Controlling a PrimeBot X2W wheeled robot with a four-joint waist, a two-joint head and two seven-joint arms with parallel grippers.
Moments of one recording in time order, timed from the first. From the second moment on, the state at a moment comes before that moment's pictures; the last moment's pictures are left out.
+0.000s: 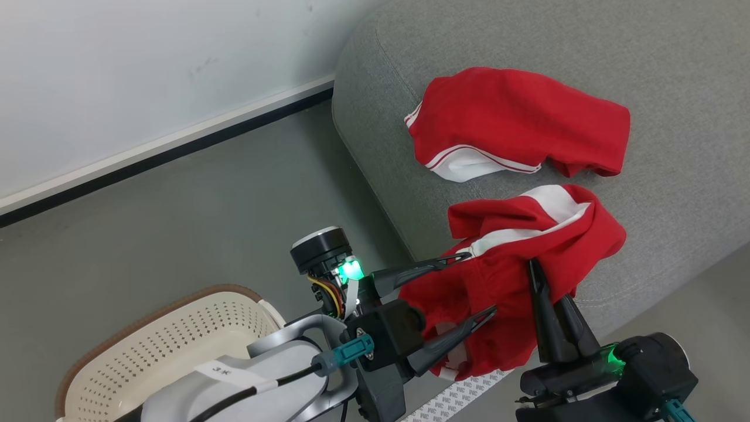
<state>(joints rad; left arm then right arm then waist) -0.90 0.33 -1.15 -0.04 -0.36 -0.02 -0.09 -0.03 -0.08 0.32 -0.20 0.12 0.13 -0.26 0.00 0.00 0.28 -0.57</state>
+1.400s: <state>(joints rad) -1.26 0.34 -1.21 -0.32 -0.38 -0.12 0.22 -0.90 -0.43 -0.40 -0.01 0.32 0.13 -0.26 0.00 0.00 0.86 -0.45</state>
